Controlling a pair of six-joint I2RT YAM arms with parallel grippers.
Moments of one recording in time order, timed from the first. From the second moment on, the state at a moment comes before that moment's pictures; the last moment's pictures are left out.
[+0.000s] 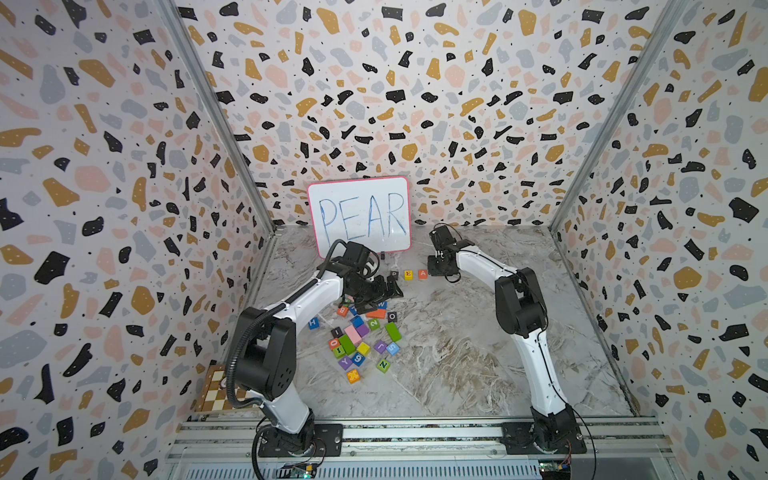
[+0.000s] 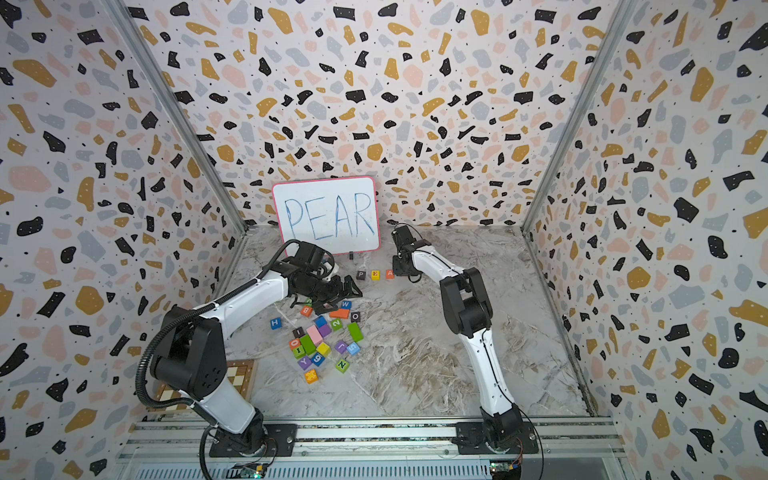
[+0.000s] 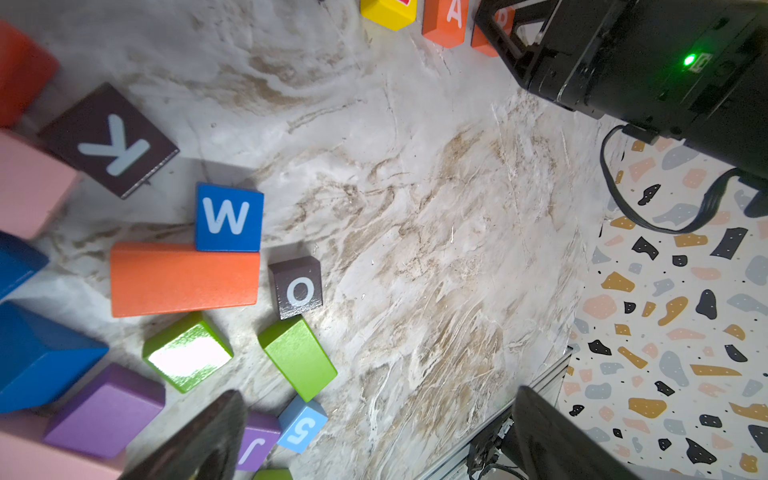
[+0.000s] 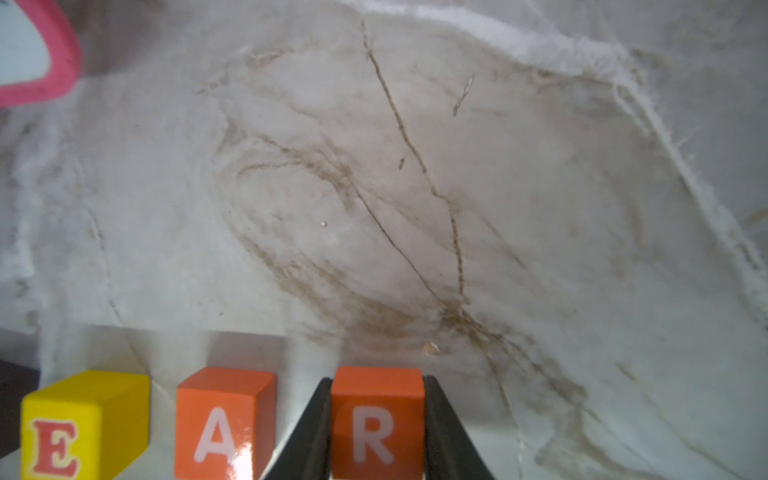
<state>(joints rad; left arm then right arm) -0.36 1.68 1.24 -0.67 0.51 -0.59 0.48 2.40 2.00 -0.69 0.07 0.38</state>
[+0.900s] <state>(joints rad) -0.36 1.66 1.23 -0.69 0.51 -0.59 0.48 2.40 2.00 -0.70 0.06 0.38</state>
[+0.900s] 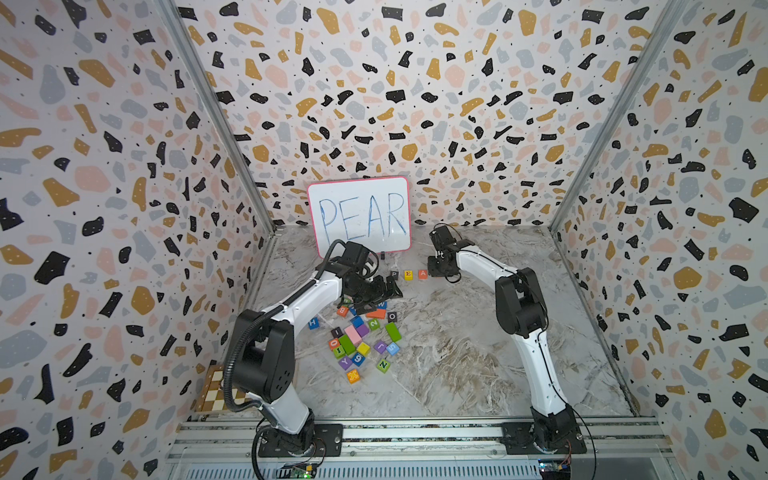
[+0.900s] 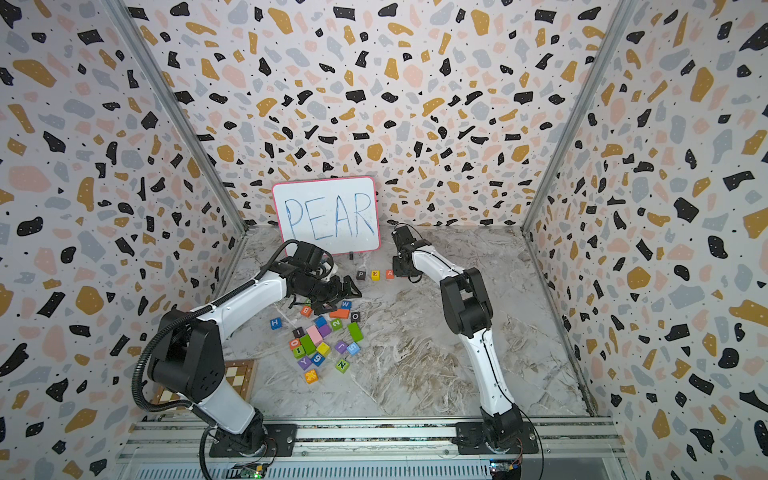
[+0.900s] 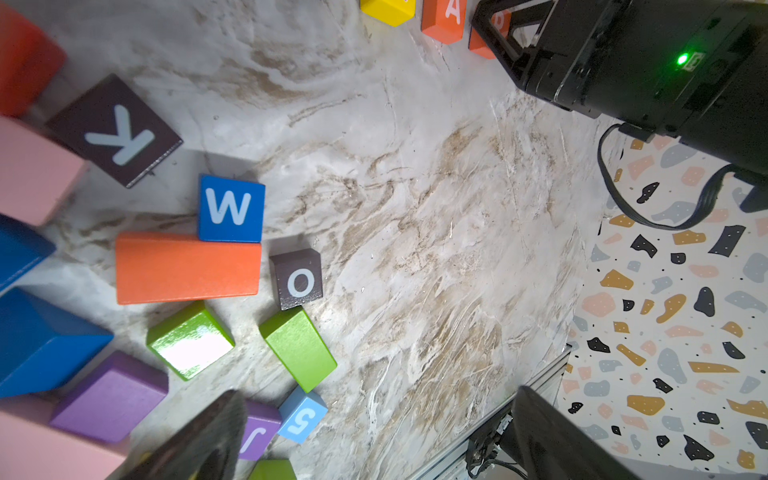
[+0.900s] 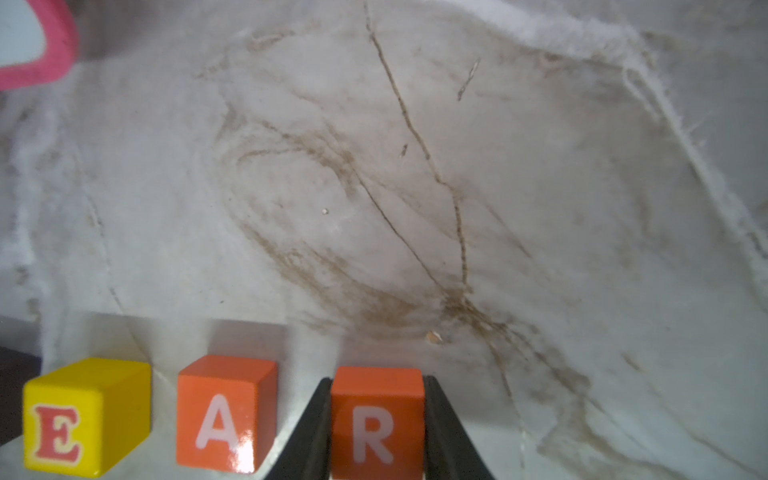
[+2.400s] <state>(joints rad) -0.36 1.66 1.23 -0.69 0.52 -0.59 0.46 2.40 2.00 -0.71 0.04 0.38</state>
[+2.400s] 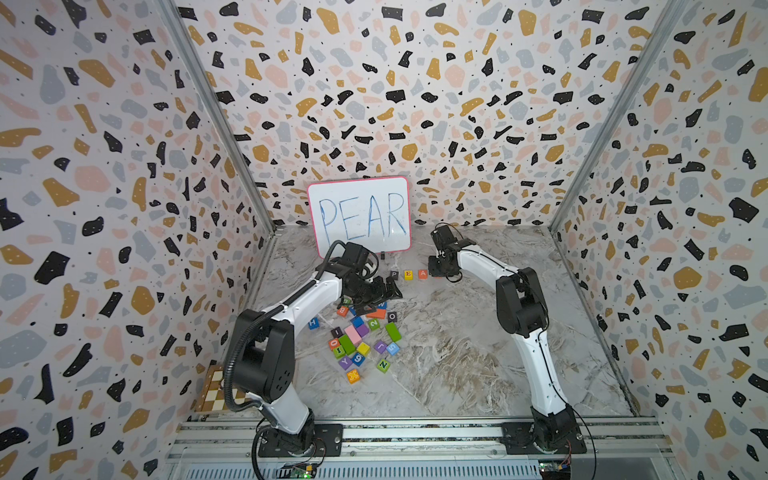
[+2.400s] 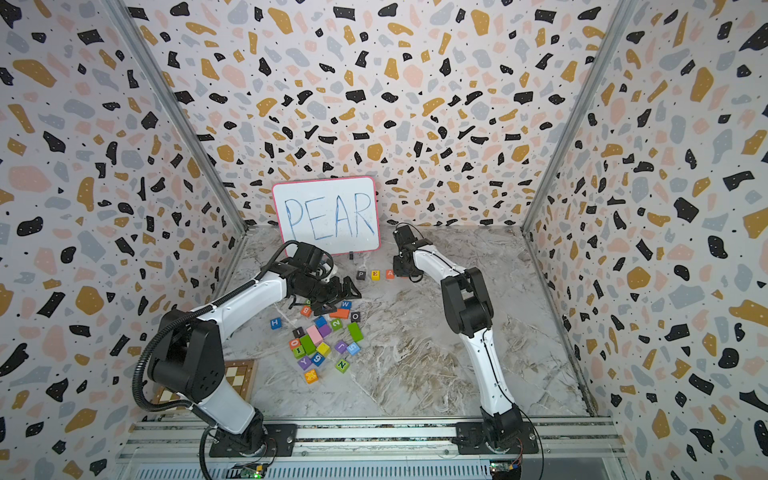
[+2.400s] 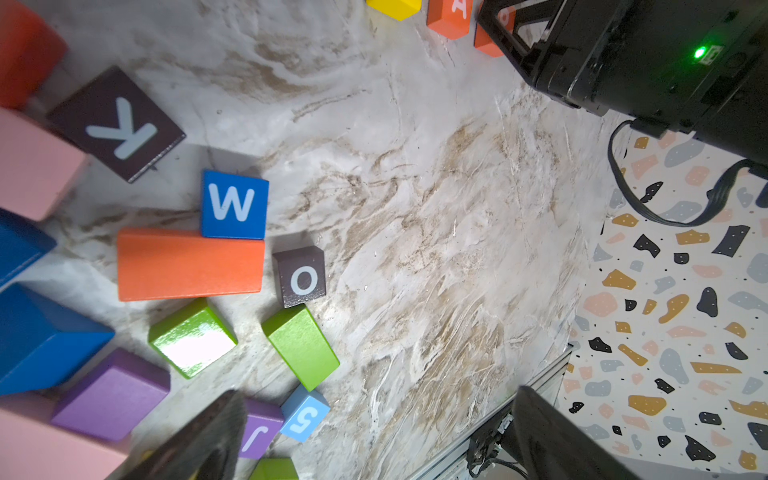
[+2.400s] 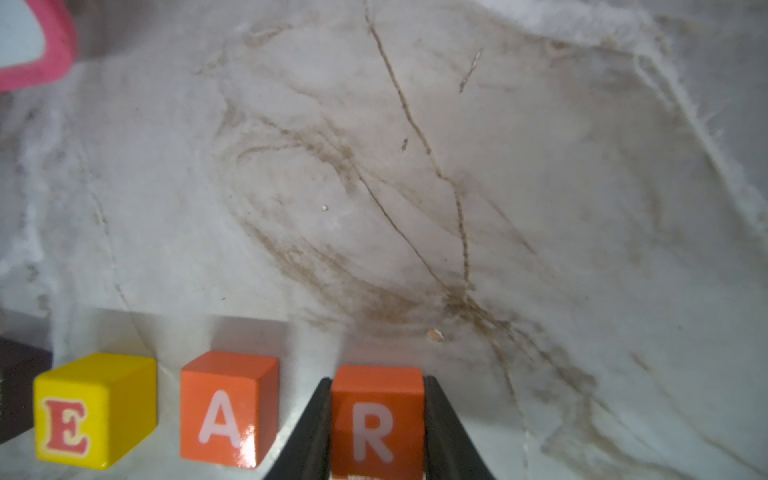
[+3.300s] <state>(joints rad) -0.35 1.65 1.23 -0.69 0.51 -0.59 0.46 2.42 2.03 -0.72 0.04 0.38</state>
